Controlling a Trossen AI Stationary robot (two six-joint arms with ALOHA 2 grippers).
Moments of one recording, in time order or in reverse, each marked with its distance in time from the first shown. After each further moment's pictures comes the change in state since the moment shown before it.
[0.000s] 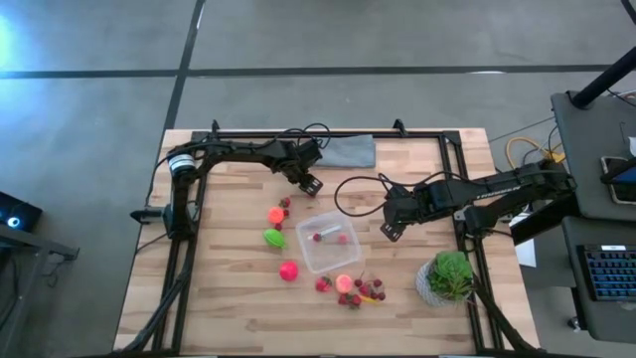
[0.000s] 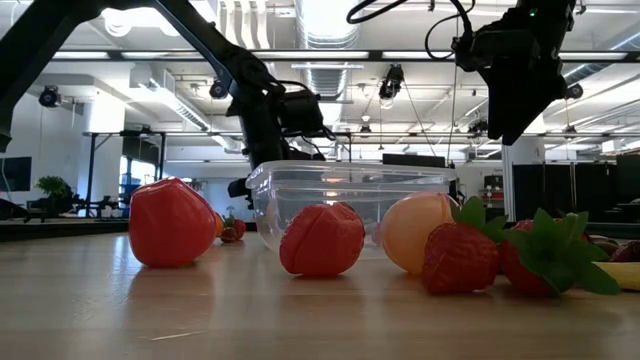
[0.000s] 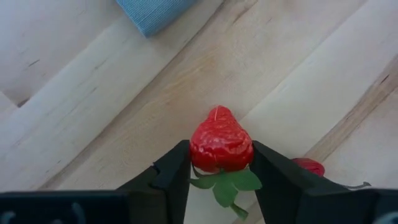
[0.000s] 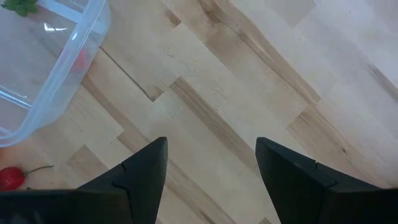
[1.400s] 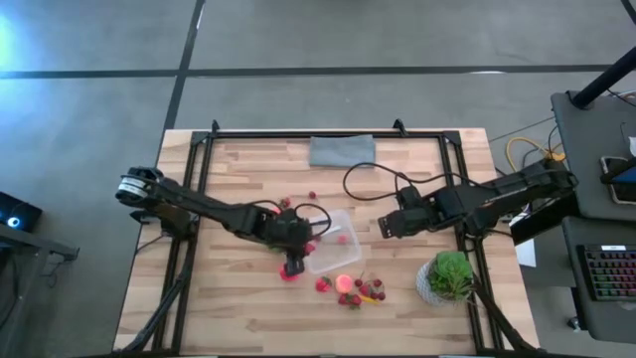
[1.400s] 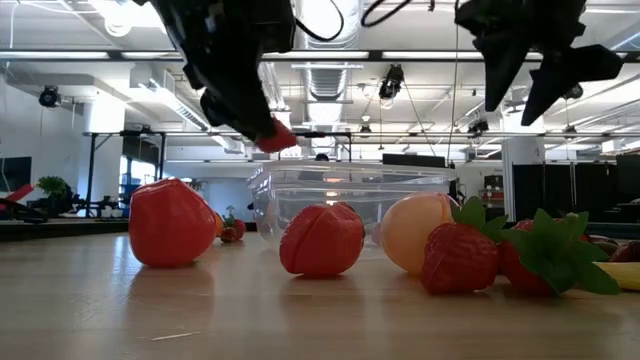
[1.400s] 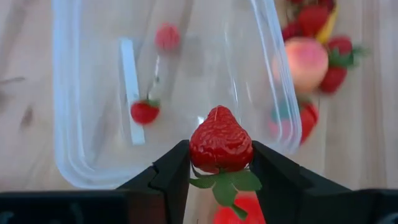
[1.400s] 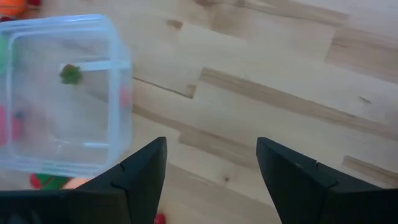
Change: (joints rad) left arm -0.651 -0.358 -0.210 0.134 -0.090 -0.029; right arm 0.116 -0.020 0.054 -0.028 0.008 0.610
